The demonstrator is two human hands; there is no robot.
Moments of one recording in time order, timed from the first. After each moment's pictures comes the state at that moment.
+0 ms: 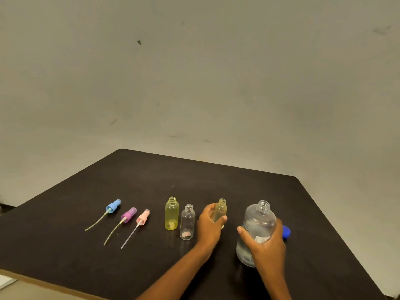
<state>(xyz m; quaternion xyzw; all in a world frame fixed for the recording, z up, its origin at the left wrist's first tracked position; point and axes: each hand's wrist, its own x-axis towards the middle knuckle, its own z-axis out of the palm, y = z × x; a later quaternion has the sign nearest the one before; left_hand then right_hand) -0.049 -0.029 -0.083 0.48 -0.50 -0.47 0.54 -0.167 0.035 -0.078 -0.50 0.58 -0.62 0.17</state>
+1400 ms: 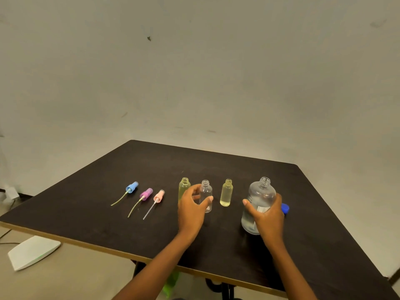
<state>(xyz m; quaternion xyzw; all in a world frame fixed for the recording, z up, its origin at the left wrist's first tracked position) 0.017 0.031 -0.063 0.53 -0.52 -0.32 0.59 -0.164 0.046 -0.068 -0.50 0.60 -0.60 0.17</state>
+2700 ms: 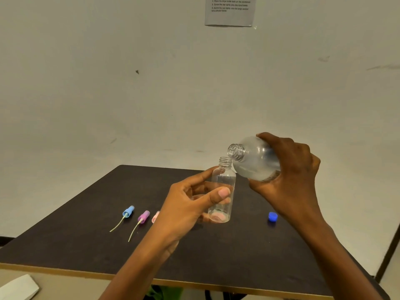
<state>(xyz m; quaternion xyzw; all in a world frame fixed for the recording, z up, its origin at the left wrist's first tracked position) 0.072 0.162 0.089 0.30 -0.63 -0.50 0.51 -0.115 0.161 0.113 -0.67 0.49 -0.50 -0.26</state>
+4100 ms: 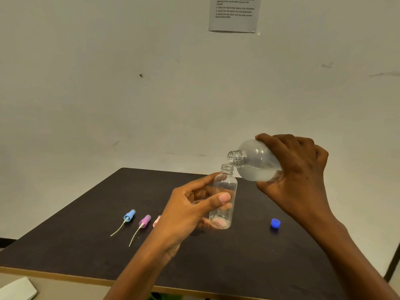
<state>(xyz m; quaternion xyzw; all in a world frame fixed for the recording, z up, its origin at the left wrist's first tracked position) 0.076 0.153 0.088 0.28 -0.62 -0.52 0.51 -0.120 0.157 0.128 -0.68 0.49 -0.43 -0.34</state>
